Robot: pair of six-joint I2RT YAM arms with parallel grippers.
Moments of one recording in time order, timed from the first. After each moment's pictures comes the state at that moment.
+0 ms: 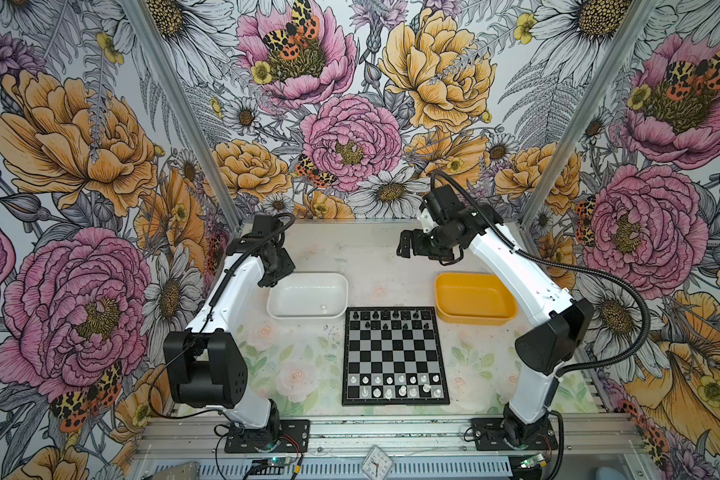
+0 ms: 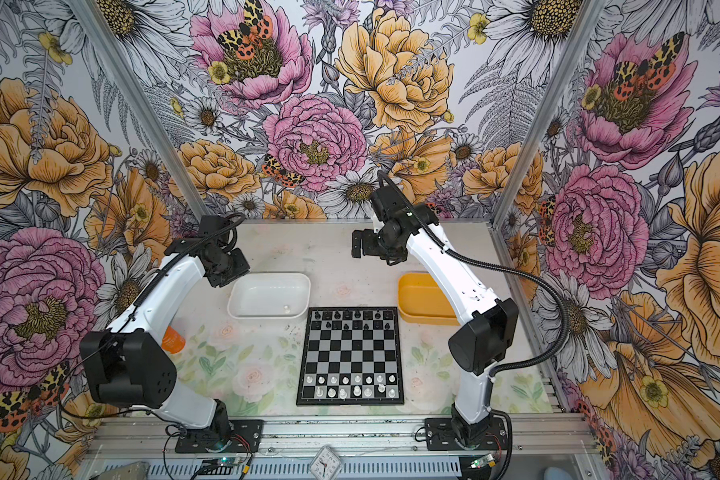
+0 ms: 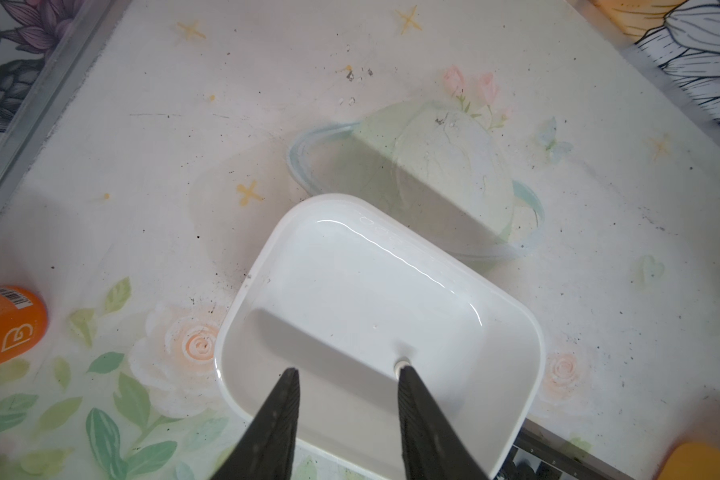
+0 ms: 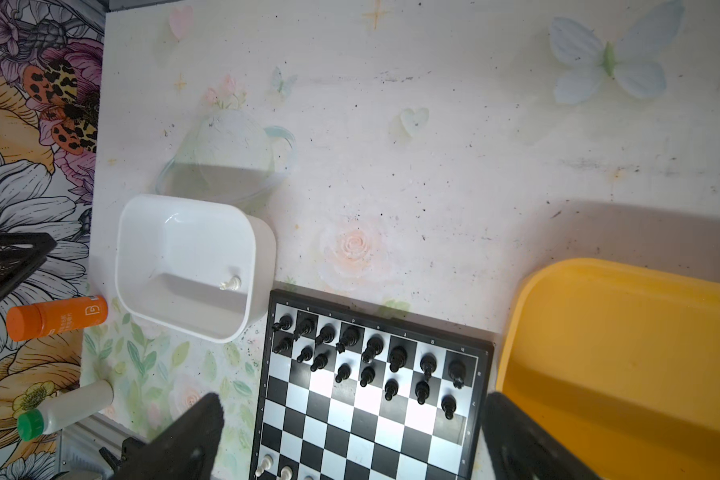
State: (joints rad) left arm -0.04 1.57 1.41 -0.94 -0.09 -0.58; right arm 0.48 1.88 2.07 -1.24 -0.15 0.43
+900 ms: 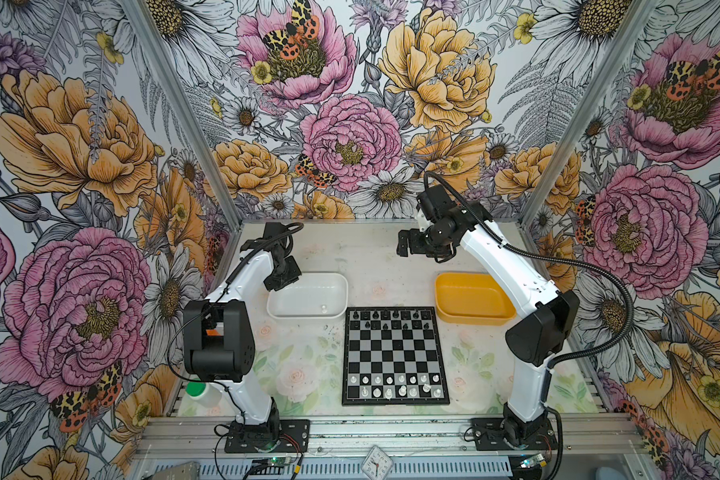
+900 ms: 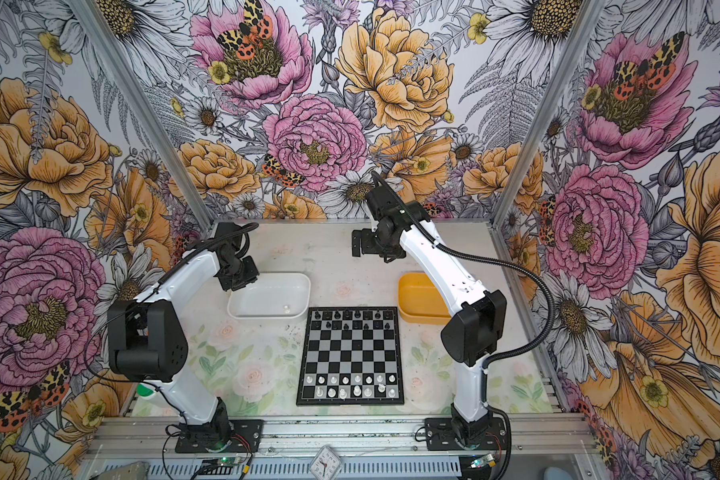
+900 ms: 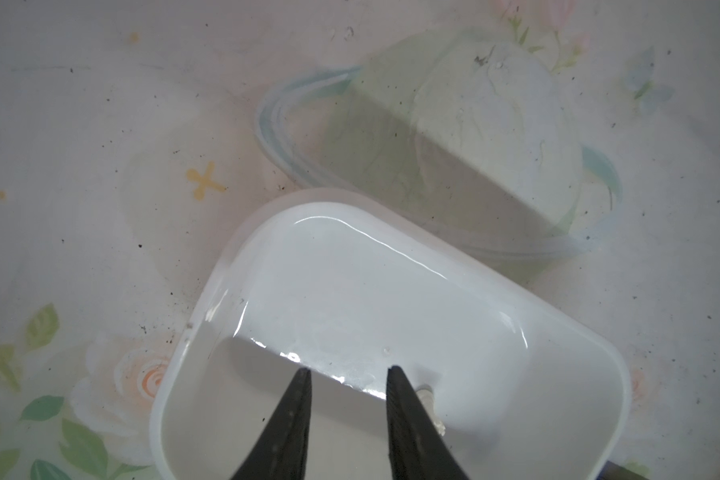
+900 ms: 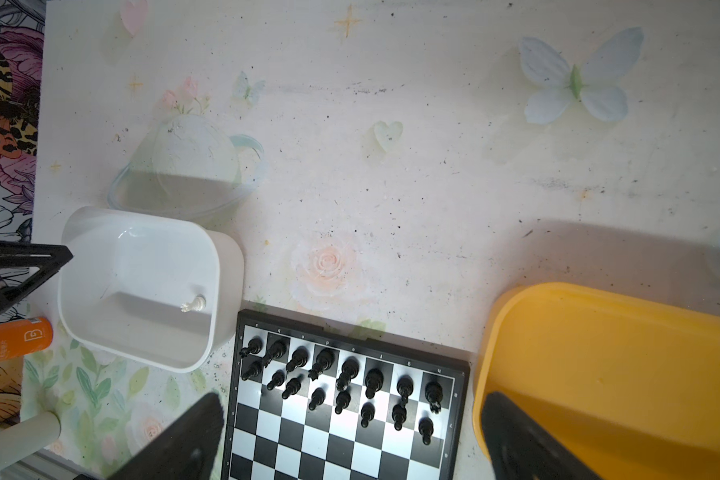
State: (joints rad) left arm -0.03 1.70 1.35 -0.89 -0.04 -0.54; right arm 0.48 1.93 2.09 -1.24 -0.08 0.40
